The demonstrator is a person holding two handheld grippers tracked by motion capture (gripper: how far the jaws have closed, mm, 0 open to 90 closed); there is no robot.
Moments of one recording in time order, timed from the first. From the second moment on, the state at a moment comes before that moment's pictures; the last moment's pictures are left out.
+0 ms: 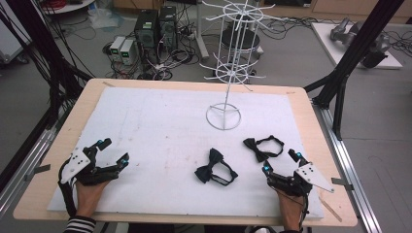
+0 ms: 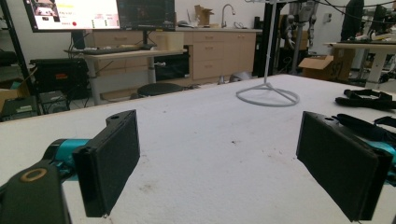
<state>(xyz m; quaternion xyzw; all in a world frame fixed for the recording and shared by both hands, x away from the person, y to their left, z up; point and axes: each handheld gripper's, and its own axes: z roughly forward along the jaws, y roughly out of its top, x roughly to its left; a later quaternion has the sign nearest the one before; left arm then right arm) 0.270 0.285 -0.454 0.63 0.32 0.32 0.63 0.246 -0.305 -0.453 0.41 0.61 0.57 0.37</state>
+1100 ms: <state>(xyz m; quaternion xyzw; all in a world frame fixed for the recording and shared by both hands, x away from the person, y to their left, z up) 0.270 0.286 -0.455 0.63 0.32 0.32 0.63 0.252 -0.307 -0.449 0.42 0.61 0.57 0.36</state>
